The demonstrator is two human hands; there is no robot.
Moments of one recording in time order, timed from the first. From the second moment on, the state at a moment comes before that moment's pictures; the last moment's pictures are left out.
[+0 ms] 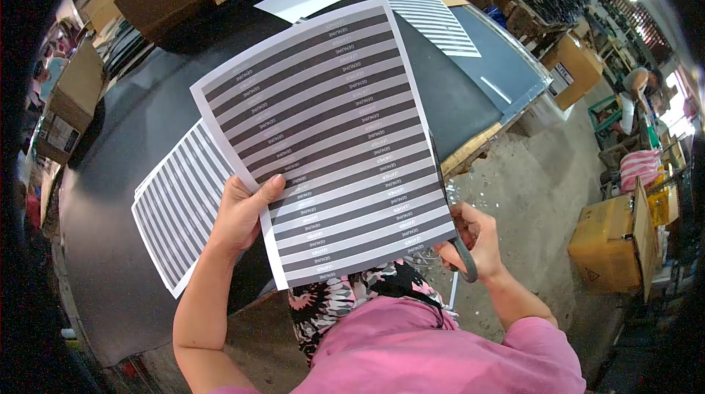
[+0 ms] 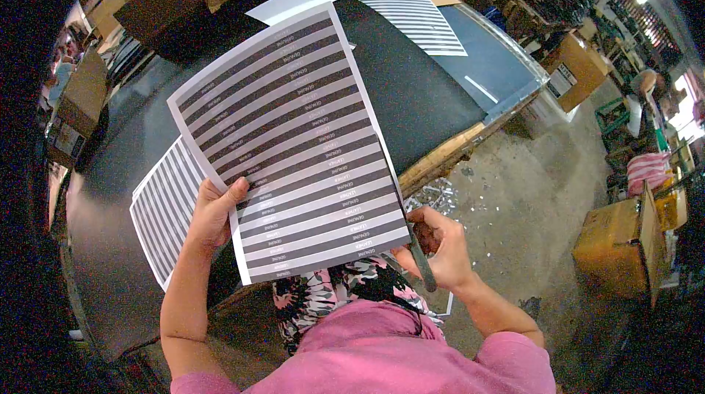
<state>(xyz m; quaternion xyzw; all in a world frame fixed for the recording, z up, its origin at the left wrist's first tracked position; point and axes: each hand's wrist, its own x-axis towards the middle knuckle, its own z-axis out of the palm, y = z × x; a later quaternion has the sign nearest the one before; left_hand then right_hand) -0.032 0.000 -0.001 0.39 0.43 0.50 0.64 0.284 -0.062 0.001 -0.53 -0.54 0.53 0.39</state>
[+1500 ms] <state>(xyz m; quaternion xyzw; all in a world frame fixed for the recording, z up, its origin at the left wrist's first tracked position) -0.023 -0.006 -0.002 0.43 0.45 0.45 0.65 0.278 -0.046 -0.011 -0.50 -0.53 0.49 0.49</state>
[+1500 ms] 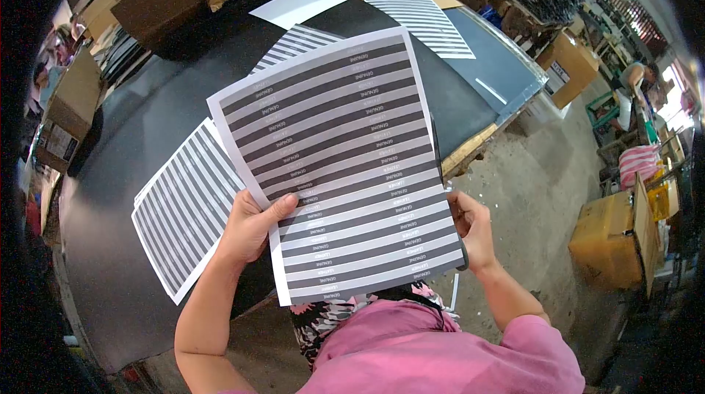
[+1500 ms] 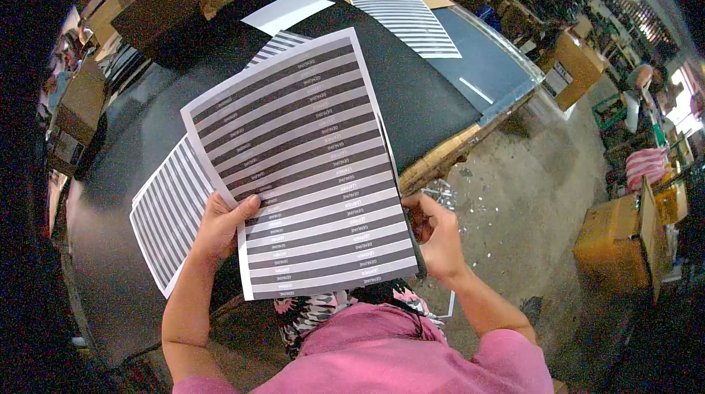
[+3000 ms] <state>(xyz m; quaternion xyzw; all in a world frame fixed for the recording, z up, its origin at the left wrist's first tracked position) -0.020 -0.008 -0.002 0.45 0.46 0.40 0.65 0.279 -0.033 -0.014 -0.51 -0.54 0.44 0.50</state>
